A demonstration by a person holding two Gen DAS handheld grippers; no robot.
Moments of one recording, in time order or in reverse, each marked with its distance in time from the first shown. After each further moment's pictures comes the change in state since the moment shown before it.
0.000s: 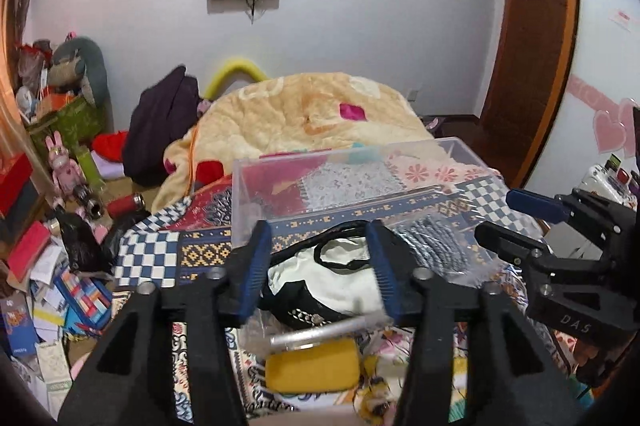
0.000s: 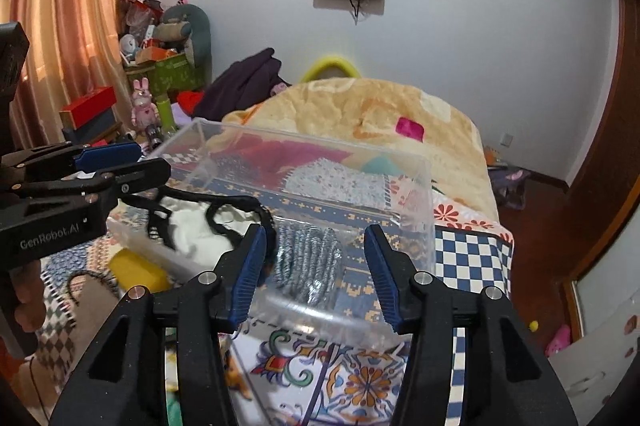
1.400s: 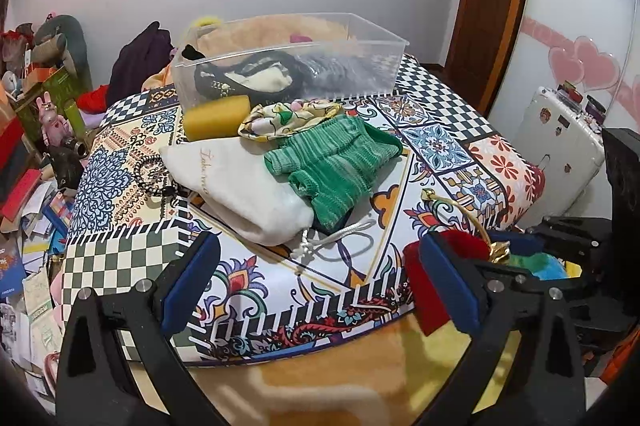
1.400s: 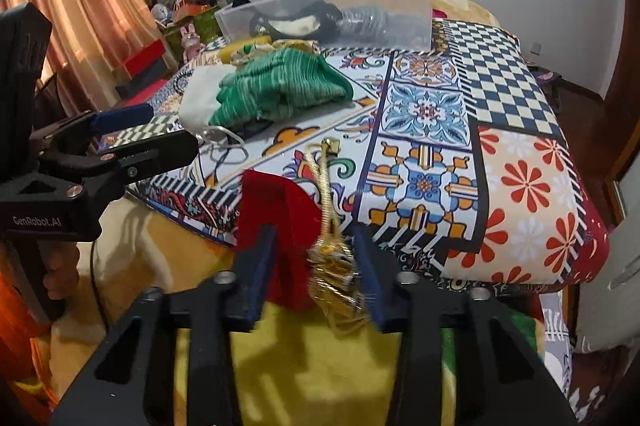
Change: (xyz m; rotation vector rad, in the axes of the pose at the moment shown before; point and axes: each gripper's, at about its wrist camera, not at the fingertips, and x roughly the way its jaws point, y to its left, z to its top) left arm -0.095 -0.075 -0.158 0.052 0.152 -0.087; right arm -0.070 0.031 -0.179 0.133 0.217 0.192
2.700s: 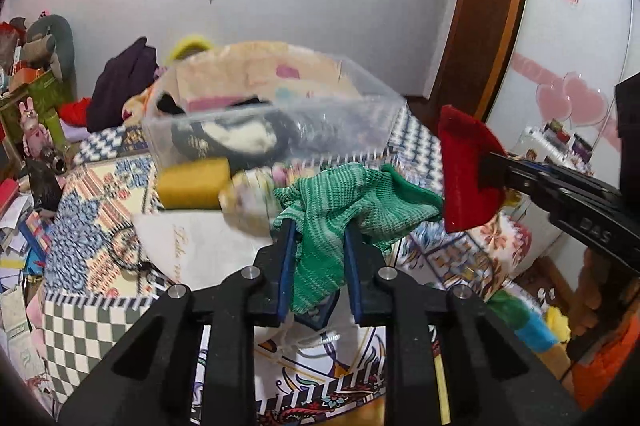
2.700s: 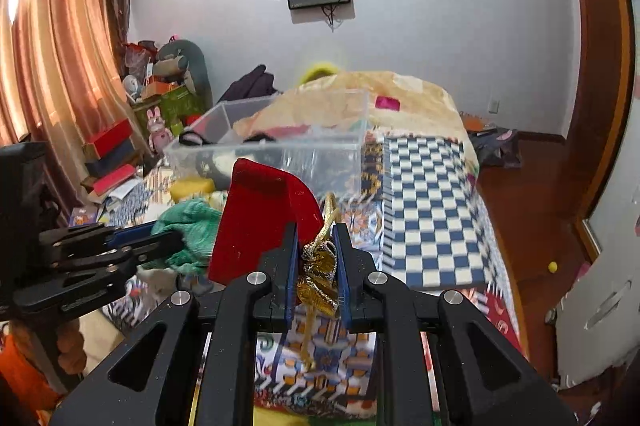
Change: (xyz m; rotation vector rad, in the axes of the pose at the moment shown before) left arm 0.003 0.018 0.046 -0.052 -0.115 -0.092; right arm -0.047 -0.031 0.077 0.037 -0.301 -0.131
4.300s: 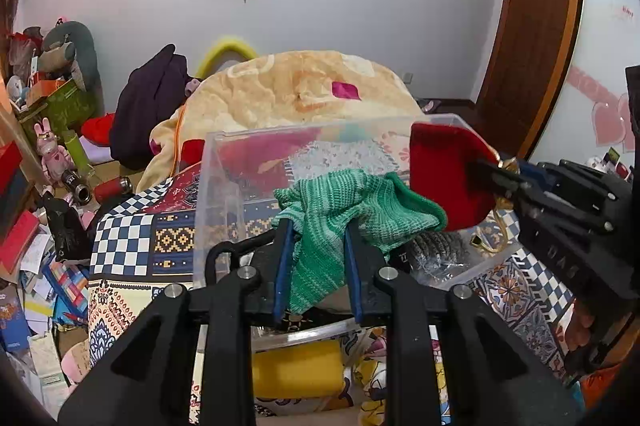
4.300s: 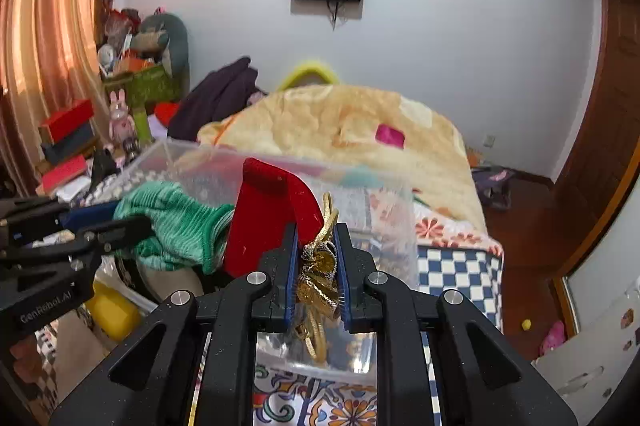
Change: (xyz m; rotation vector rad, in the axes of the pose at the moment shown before) left arm 0.102 0.067 0.113 -0.008 0.052 0.157; right arm 0.122 0.023 0.084 -0.149 0.057 -0.112
